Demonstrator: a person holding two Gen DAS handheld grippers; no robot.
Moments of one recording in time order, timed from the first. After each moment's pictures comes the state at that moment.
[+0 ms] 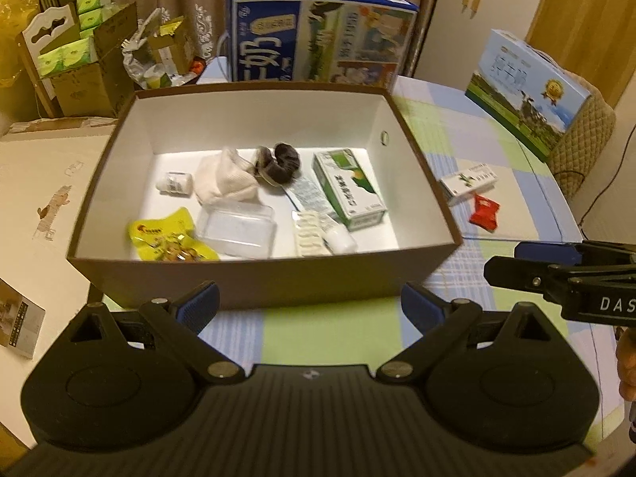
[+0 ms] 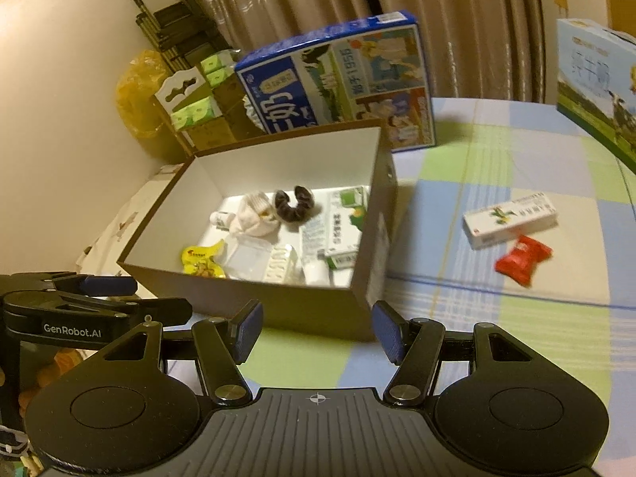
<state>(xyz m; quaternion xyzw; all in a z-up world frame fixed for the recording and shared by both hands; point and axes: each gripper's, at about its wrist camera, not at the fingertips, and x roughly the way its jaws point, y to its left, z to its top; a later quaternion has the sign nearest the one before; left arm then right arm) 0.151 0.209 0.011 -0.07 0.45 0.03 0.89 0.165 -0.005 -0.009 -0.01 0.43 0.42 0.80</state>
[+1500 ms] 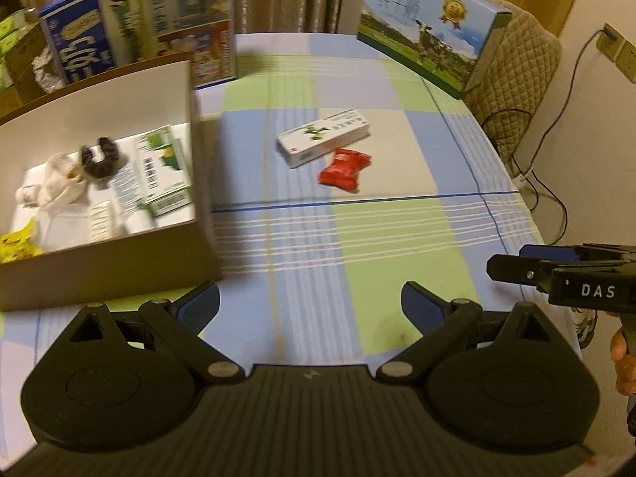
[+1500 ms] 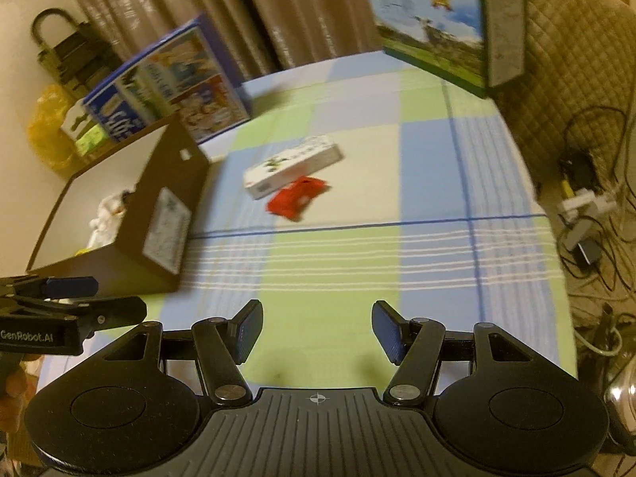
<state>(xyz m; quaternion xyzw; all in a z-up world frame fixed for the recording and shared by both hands) 0.195 0.014 -0.019 -0.02 0.49 -0.05 0.87 0.226 -0.207 -0.048 0.03 0.49 0.30 0.82</state>
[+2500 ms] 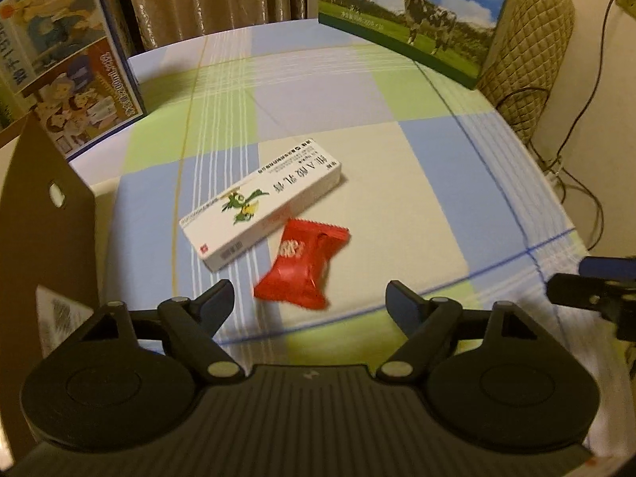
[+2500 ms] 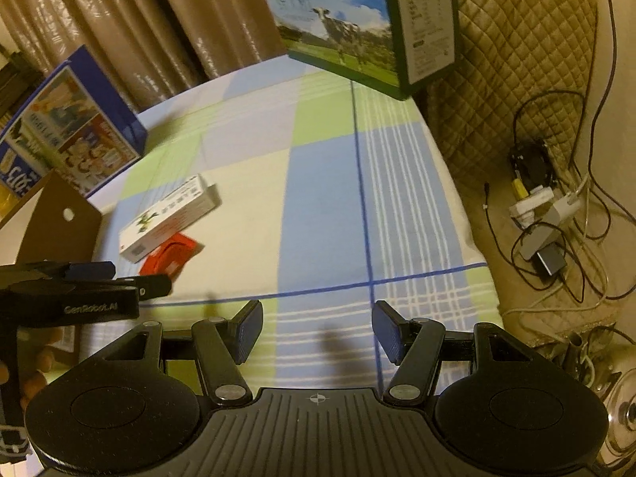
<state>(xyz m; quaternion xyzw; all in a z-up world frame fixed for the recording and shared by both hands) 0.355 -0.051 -0.107 0.04 0.49 -0.07 0.87 0.337 -0.237 -0.103 0.04 0.50 0.22 0.84</state>
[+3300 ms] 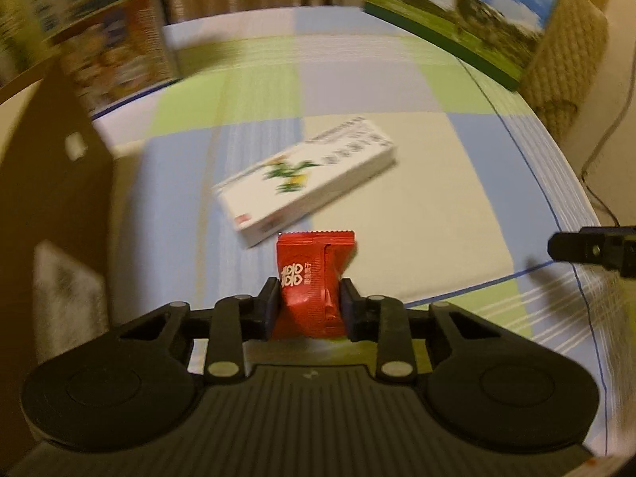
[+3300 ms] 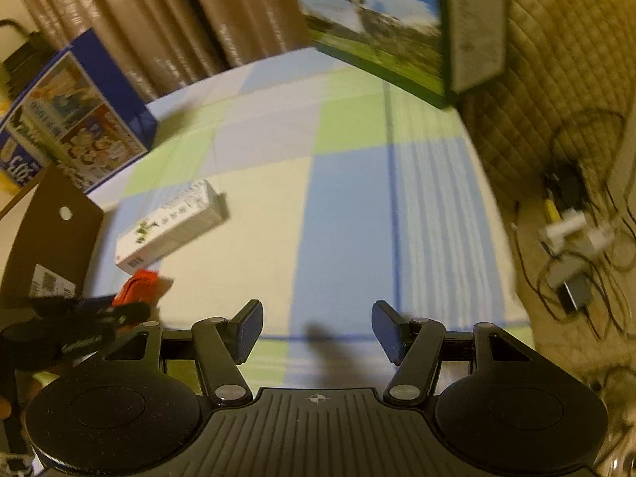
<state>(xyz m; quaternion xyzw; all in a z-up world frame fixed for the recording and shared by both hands) 0.346 -0.017 -0.124 0.00 0.49 -0.02 0.87 0.377 -0.207 -0.121 0.02 0.49 0.27 0.83</state>
